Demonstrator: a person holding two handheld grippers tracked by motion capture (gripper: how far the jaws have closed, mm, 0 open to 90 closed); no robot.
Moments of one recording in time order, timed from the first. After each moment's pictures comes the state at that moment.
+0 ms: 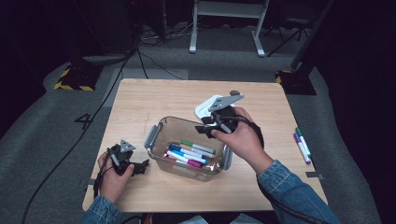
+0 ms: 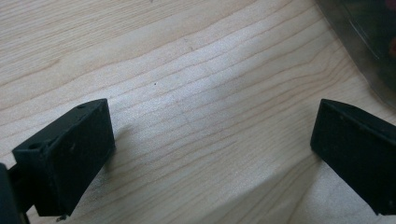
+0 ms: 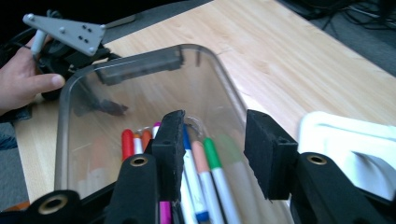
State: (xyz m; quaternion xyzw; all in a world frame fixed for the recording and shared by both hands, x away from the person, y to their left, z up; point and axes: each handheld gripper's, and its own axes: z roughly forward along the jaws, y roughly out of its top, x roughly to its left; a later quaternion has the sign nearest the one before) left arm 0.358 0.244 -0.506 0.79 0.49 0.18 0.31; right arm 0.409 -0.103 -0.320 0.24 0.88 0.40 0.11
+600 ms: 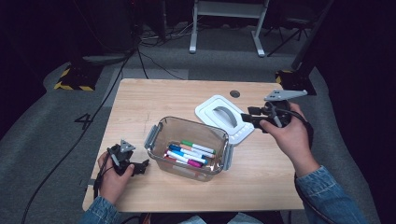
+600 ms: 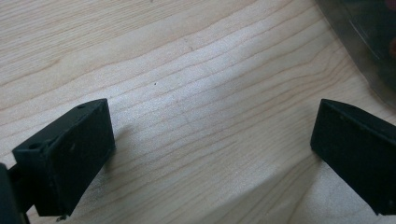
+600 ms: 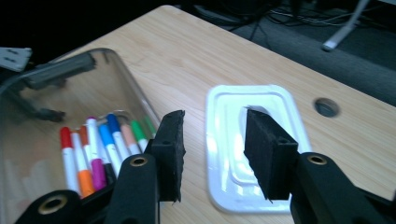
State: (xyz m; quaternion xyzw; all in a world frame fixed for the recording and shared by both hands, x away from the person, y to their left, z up) left arm 0.358 0.244 -0.506 0.79 0.49 0.18 0.31; right arm 0.408 -0.227 -0.294 0.35 0.82 0.42 0.17
